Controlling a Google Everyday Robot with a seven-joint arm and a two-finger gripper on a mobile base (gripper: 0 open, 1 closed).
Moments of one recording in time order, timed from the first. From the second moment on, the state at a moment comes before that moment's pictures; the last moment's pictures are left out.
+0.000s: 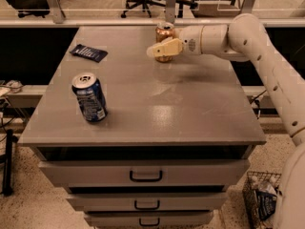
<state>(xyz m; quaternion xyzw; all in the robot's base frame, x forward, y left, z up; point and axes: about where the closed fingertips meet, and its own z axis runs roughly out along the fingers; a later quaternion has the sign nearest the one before) 0.755 -0.029 0.904 -0.39 0.67 0.37 0.51</state>
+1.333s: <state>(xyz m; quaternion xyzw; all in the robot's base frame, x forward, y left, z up) 0.690 0.008 0.946 -0.33 0.53 0.63 0.47</state>
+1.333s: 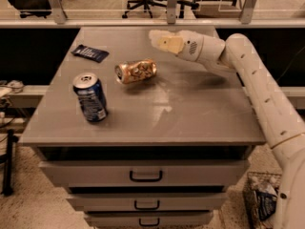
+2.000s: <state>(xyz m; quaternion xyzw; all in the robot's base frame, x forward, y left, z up) 0.692 -0.002 0.938 -0.37 0.61 0.51 0.48</state>
